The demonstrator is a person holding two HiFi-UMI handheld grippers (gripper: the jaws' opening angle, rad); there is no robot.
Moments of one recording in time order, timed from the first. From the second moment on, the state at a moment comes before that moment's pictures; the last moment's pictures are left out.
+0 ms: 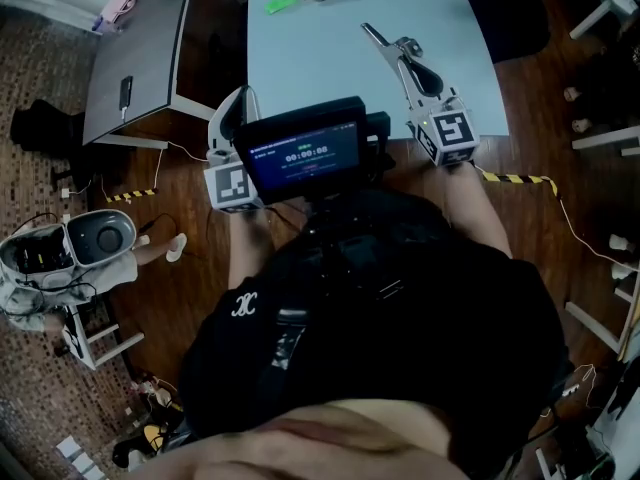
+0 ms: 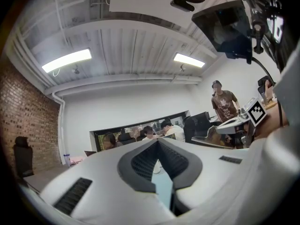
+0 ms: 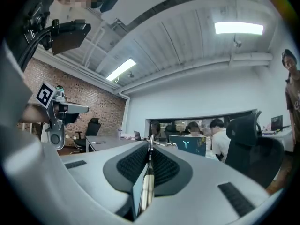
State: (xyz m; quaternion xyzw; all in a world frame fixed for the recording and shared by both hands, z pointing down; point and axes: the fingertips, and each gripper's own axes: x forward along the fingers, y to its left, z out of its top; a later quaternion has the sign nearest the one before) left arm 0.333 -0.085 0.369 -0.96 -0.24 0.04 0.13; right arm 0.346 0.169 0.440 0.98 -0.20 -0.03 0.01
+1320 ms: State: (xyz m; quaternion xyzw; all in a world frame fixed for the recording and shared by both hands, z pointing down) left arm 0.250 0.001 0.382 -0.95 -0.30 0.05 0.10; right arm 0.177 0.260 0.373 0.98 -0.13 -0.11 0.04
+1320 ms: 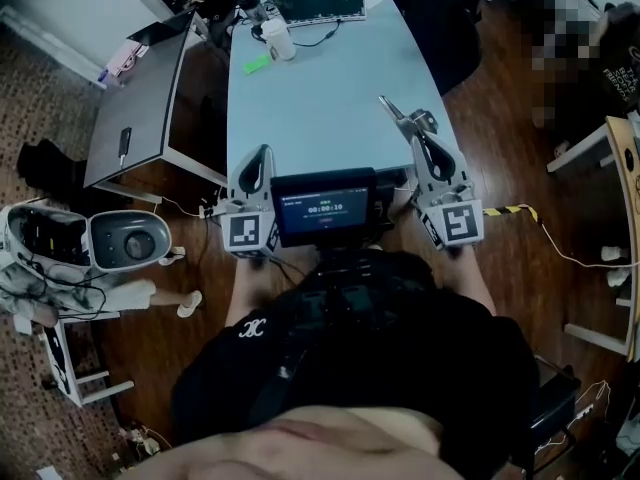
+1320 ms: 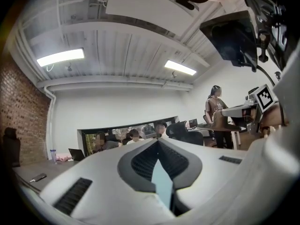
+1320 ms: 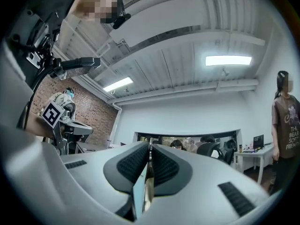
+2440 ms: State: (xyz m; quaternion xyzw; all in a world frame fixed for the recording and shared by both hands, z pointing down) left arm 0.059 -0.144 0.384 -0.94 -0.31 0.06 0.11; right arm -0.036 0.121 0.311 0.98 -0.12 -0.18 0.05
